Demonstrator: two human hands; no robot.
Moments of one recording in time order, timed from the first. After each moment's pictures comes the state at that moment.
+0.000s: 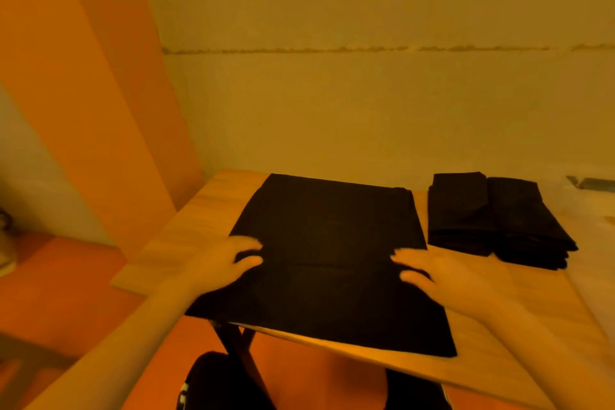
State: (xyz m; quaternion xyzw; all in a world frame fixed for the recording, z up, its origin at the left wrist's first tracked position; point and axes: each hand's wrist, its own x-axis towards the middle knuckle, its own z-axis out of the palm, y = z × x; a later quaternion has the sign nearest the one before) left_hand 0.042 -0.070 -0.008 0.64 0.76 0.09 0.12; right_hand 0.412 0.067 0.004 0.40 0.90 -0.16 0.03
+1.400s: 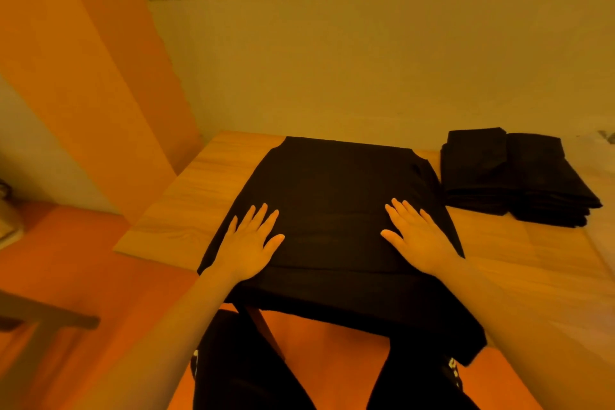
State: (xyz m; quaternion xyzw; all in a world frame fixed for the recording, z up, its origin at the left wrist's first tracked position) left_hand 0.064 -0.069 -0.083 0.60 0.79 -0.01 0.08; right_hand 0.345 0.063 -0.063 0.46 0.88 -0.12 0.04
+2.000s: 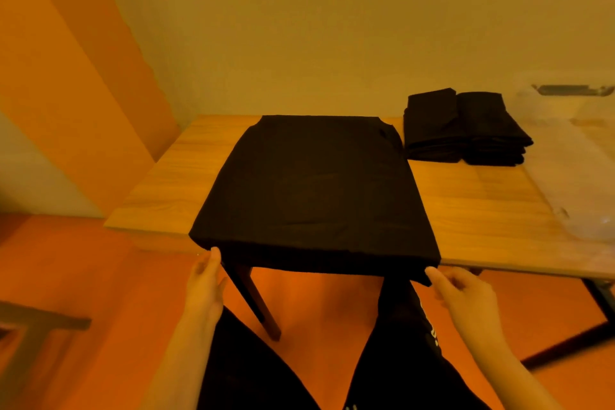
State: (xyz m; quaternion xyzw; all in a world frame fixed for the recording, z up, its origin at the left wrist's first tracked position) left_hand 0.103 -0.176 -0.126 0.05 0.65 0.66 0.39; right_hand 0.448 -0.110 -0.102 0.65 0.57 -0.38 -0.34
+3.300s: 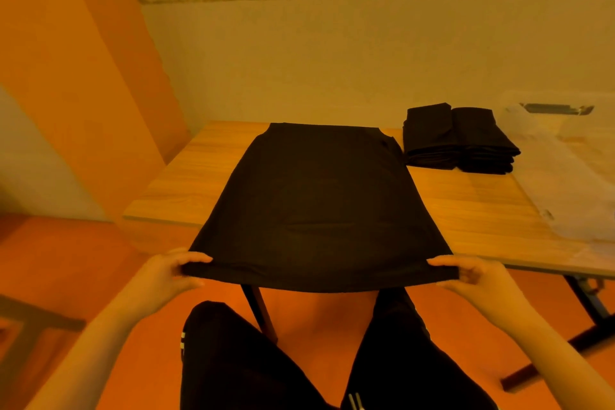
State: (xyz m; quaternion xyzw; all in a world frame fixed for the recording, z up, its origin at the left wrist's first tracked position) left_hand 0.050 -0.257 -0.045 0.54 0.76 0.23 0.27; right_hand 0.475 -0.131 -0.044 0.52 0.71 -0.40 -0.26
